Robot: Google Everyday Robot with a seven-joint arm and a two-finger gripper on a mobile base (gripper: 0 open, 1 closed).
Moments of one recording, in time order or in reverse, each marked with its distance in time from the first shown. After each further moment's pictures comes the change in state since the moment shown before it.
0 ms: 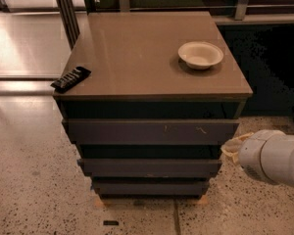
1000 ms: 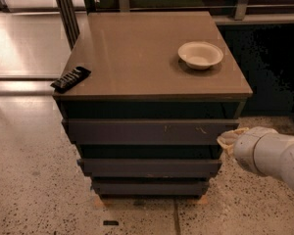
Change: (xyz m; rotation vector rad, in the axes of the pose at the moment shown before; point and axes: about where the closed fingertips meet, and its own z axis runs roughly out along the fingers) arm -0.008 -0.018 0.038 0.043 -0.107 0.037
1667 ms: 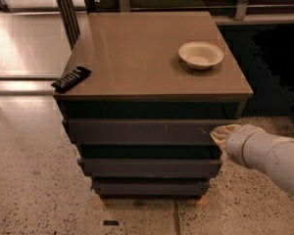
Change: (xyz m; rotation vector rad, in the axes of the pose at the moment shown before) arm -0.002 -0.010 0.049 0.012 -0.091 -0.021
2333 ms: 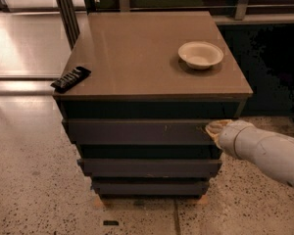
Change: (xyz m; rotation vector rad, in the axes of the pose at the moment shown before) arm 0.004 -0.015 0.050 0.002 -0.055 -0.004
